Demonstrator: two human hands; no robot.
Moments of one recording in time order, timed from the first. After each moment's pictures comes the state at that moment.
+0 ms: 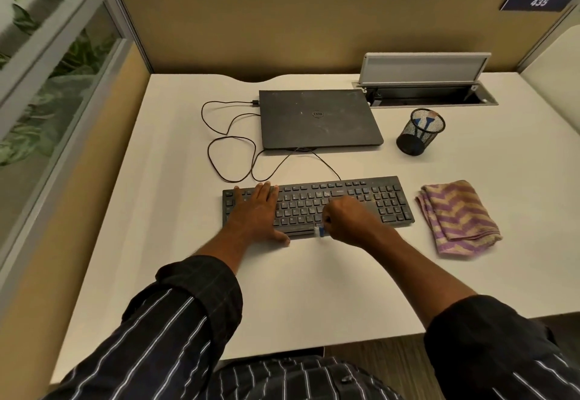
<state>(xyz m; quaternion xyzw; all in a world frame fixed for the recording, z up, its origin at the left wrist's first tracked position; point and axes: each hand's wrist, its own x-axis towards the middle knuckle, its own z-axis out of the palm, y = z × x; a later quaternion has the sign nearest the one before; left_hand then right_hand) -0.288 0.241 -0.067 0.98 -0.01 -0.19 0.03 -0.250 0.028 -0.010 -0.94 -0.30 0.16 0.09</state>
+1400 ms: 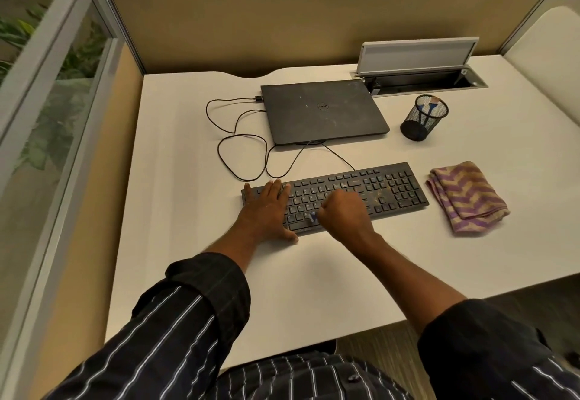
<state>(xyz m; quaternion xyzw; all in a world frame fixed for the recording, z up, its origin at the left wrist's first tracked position) -0.296 0.280 -0.070 0.98 -0.08 -0.18 0.03 -0.294 0.106 -0.005 -0.97 -0.06 0.12 0.19</state>
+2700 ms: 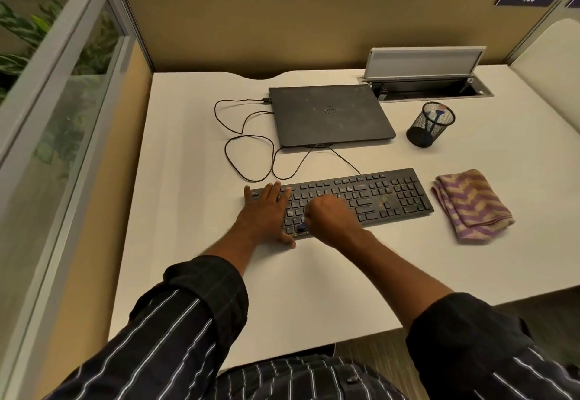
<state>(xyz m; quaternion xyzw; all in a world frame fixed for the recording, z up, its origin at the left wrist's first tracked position) -0.302 0.294 -0.071 0.98 -0.08 -0.19 0.02 -0.295 0.133 -0.005 -0.96 -0.23 0.13 0.11</state>
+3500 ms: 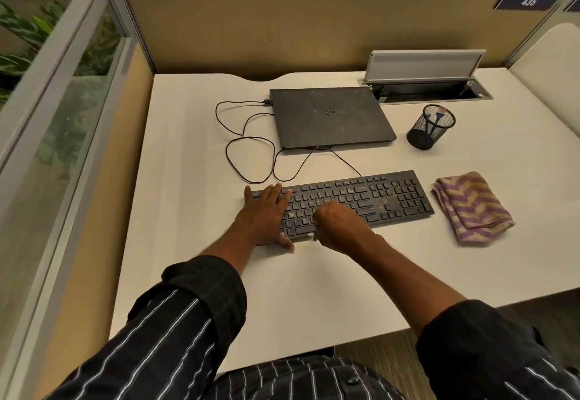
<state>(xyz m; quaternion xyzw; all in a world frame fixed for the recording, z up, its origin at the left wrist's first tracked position) -0.300 0.302 -0.070 0.98 -0.10 -0.20 0.02 -0.299 0.117 -0.006 -0.95 -0.26 0.15 0.08</state>
